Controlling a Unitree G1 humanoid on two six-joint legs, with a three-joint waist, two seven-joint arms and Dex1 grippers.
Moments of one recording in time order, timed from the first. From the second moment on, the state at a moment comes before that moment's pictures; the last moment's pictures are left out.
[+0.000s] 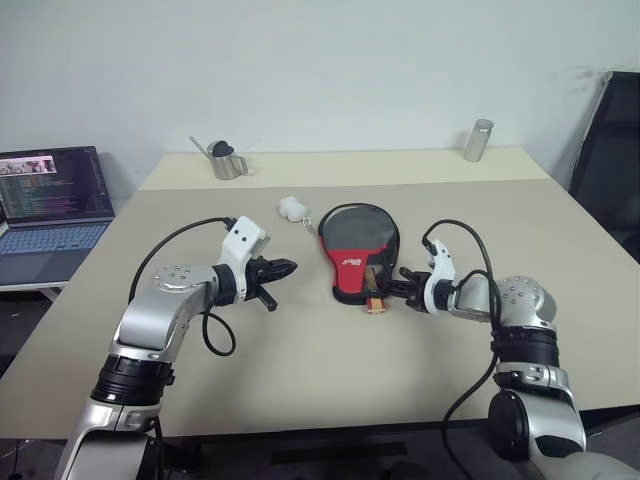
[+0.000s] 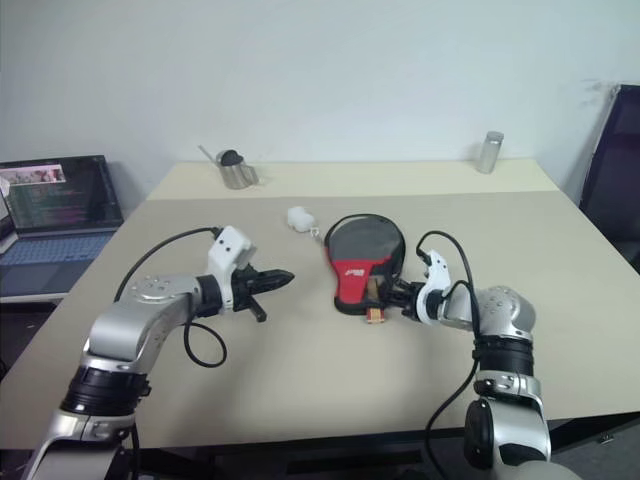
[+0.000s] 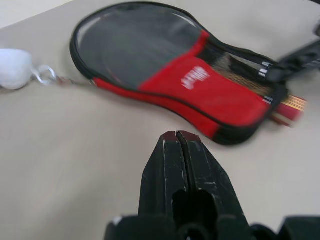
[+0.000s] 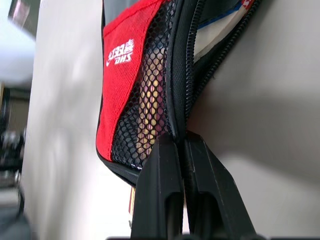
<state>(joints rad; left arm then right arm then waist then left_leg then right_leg) -0.61 0.63 -0.03 0.00 -0.31 0.69 -0.81 -0.75 -0.19 -0.35 0.22 0.73 1.45 0.14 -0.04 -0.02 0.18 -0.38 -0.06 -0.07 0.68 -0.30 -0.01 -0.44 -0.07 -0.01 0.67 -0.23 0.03</state>
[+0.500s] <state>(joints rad) -0.62 0.63 -0.06 0.05 -0.30 0.66 -0.87 -0.30 -0.45 -0.31 -0.24 1.23 1.57 0.10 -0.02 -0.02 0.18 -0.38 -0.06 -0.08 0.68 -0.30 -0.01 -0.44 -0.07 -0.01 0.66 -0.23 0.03</state>
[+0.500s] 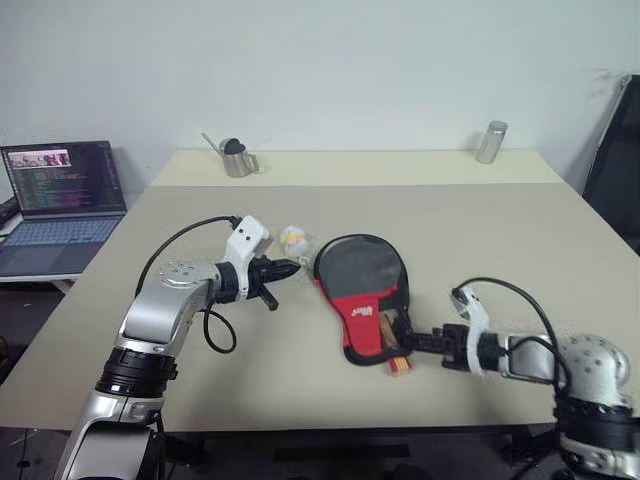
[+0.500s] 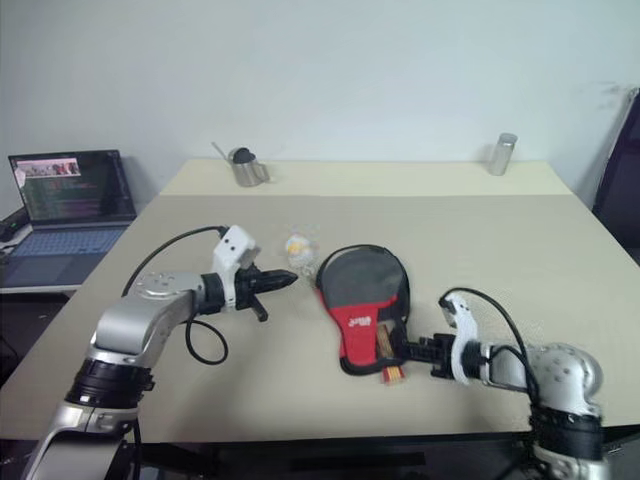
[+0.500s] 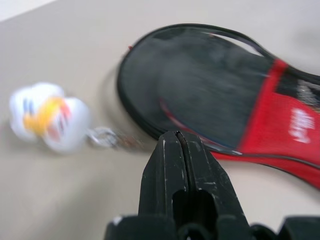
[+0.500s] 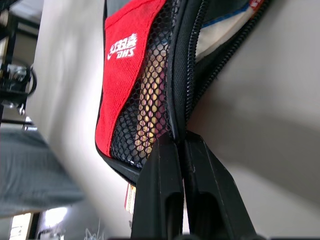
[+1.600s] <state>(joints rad) -0.69 0.58 -0.10 0.17 -0.26 0.60 -0.90 -0.25 -0.88 0.00 -0.31 1.73 1.25 -0.02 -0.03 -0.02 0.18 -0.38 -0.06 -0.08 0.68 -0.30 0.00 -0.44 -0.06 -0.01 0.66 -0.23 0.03</state>
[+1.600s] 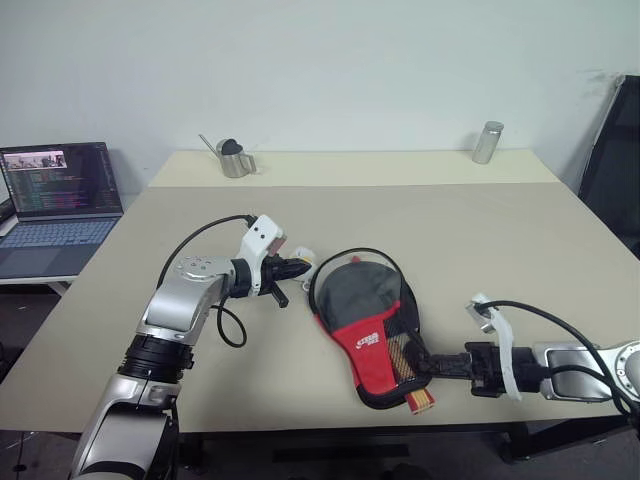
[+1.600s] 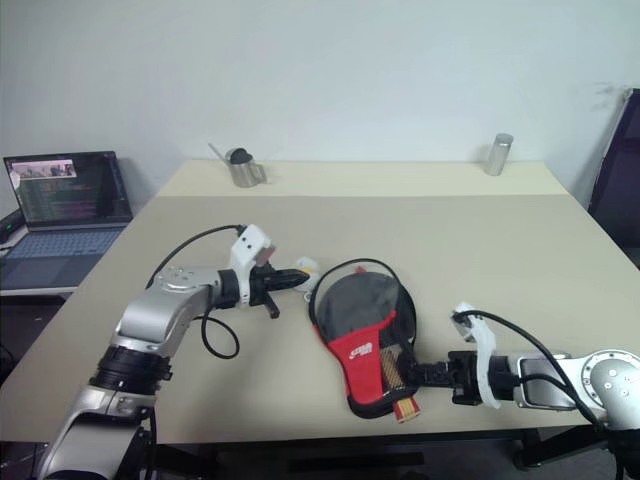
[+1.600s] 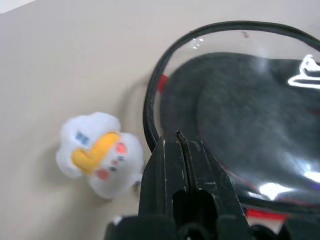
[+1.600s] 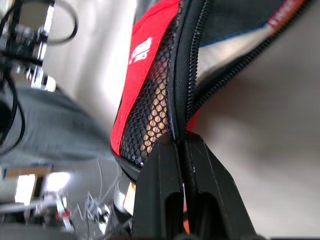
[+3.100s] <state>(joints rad) -0.66 0.69 -0.18 0.08 -0.26 0.58 -1.19 -0.07 -1.20 0.28 -0.53 0.48 0.47 1.39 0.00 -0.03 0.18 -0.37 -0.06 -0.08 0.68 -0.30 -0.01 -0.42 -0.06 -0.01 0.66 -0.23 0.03</state>
